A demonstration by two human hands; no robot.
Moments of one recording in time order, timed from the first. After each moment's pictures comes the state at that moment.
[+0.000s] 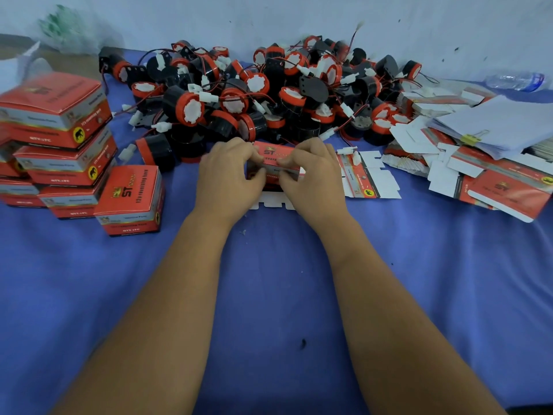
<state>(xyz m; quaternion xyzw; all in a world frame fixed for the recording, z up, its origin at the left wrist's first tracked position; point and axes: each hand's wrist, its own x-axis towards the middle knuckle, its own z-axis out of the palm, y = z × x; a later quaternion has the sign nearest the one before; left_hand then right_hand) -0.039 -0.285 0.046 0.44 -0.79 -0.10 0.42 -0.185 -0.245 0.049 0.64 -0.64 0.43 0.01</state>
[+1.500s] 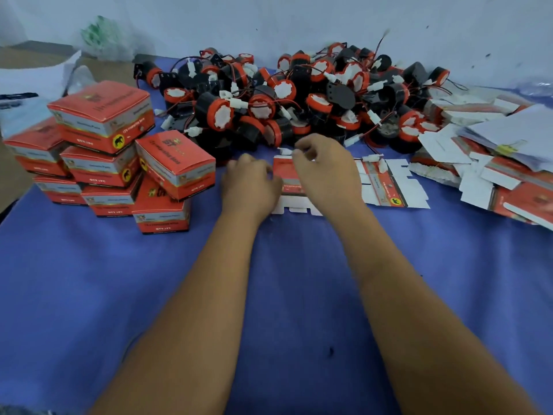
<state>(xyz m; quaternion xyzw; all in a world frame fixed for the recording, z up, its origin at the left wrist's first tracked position) -0.041 -0.307 0.040 0.60 -0.75 -0.09 0.26 -0.157 -0.253 0.085 0.61 -0.69 0.38 -0.08</state>
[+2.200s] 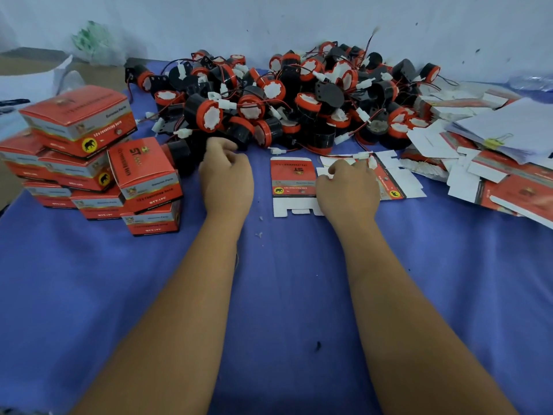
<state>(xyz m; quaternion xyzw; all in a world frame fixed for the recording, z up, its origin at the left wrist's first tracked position) -0.035 -0.291 0.049 0.56 -0.54 -0.30 0.56 -0.197 -0.243 0.056 0.51 -0.82 0.25 0.00</state>
